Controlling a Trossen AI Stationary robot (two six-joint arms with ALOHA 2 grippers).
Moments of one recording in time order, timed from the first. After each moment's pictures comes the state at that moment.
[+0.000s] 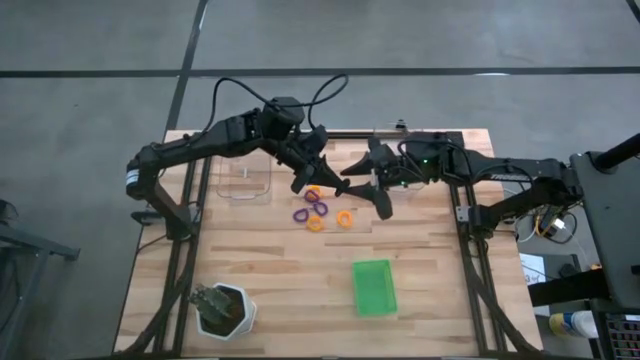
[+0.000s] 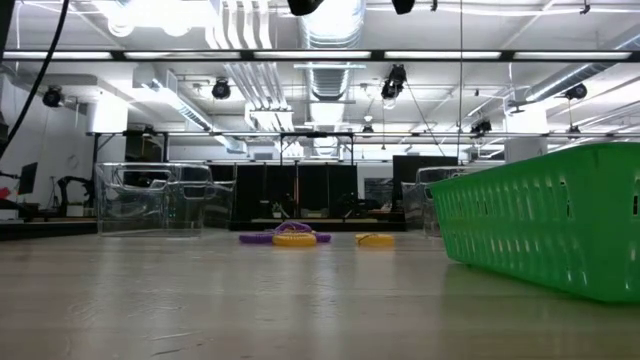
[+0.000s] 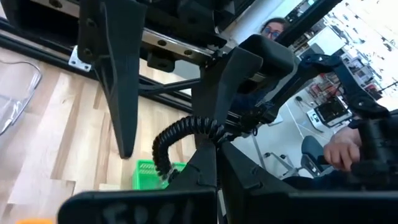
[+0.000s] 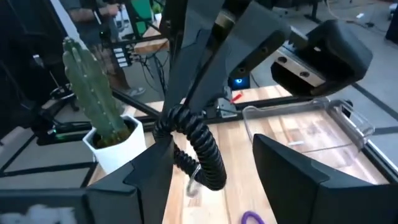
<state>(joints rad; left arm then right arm) 0.23 1.59 1.78 -0.55 0.66 -0.42 -0.08 1.27 1.23 -0.19 -0.15 0.17</state>
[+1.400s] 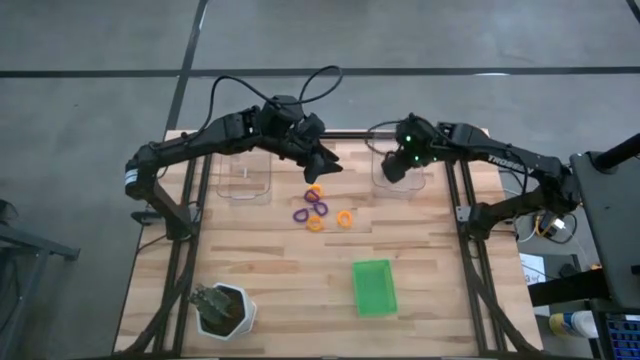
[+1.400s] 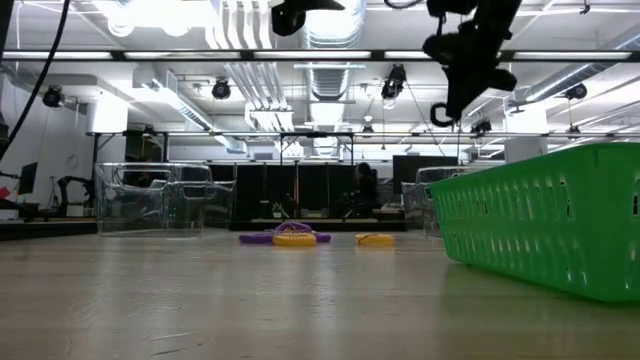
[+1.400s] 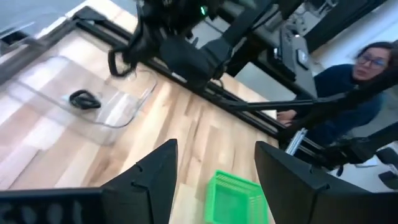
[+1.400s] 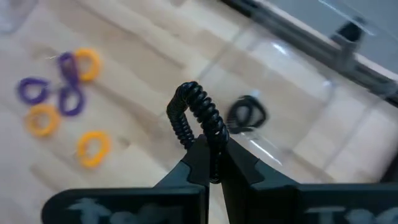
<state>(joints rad) 0.25 1.59 1.78 -0.65 0.30 -0.42 -0.45 1.27 1.22 -1.02 0.16 0.50</state>
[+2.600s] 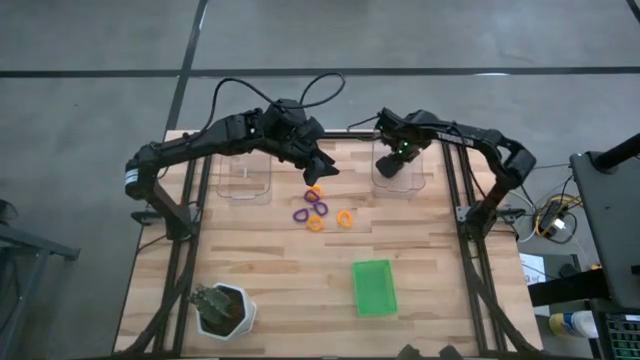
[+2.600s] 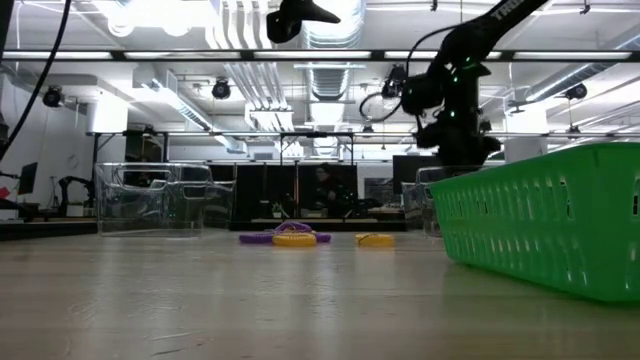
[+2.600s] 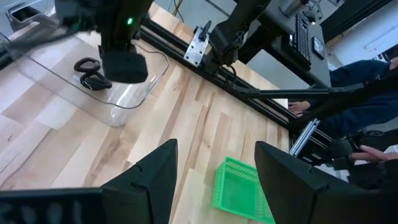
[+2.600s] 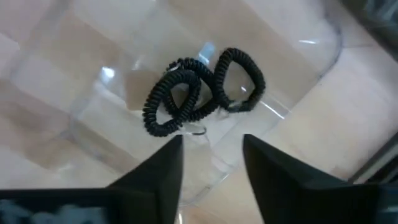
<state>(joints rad) 0.25 1.59 1.76 -0.70 0.29 -0.42 -0.70 1.67 1.22 -1.02 0.08 0.23</state>
